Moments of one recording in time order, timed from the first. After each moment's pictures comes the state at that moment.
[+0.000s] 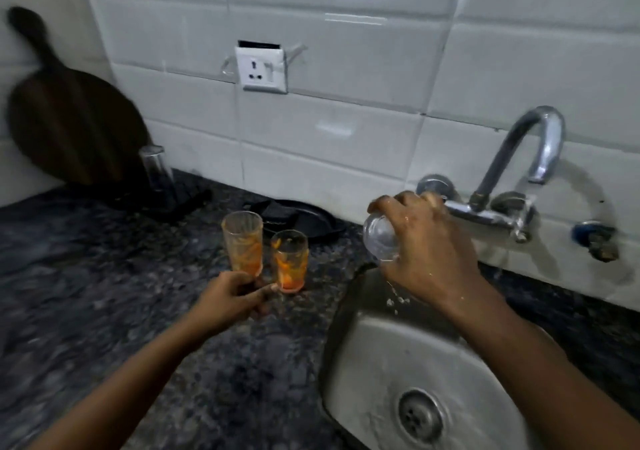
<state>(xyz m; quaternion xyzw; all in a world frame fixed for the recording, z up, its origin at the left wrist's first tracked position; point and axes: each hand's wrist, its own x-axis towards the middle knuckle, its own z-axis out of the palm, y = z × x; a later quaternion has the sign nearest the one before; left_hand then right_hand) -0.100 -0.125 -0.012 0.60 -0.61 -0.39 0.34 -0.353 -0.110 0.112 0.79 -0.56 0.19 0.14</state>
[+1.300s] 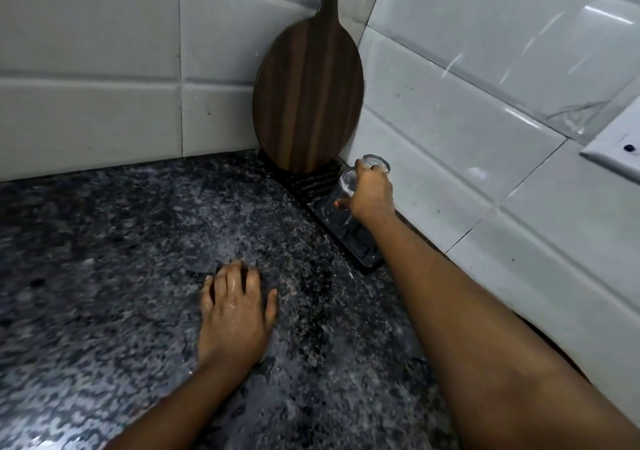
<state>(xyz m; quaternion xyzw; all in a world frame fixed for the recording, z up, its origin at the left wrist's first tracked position) 0.236 -0.213 -0.138 0.87 -0.43 0.05 0.22 0.185 -0.428 0.009 0.86 -0.50 0.12 -0.03</state>
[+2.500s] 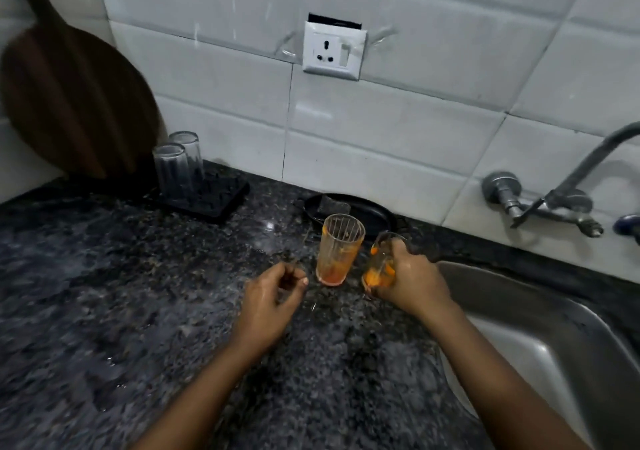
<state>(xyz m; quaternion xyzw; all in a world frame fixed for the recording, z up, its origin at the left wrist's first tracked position) 0.052 -0.162 -0.056 0.51 -0.66 -0.28 0.47 -0.159 -0.171 0.012 0.64 -0.76 0.05 -0.03</state>
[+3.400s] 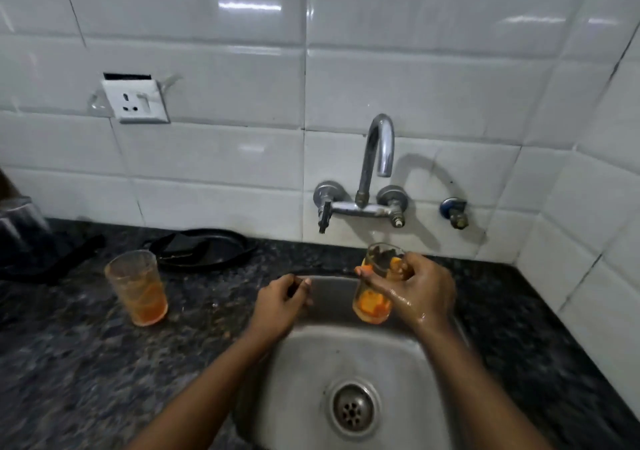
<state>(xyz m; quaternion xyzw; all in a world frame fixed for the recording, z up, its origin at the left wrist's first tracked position) -0.293 -0.147 -0.012 0.51 -0.69 -0.35 0.38 -0.489 -0.088 0.034 0.50 -0.73 0.46 0.02</state>
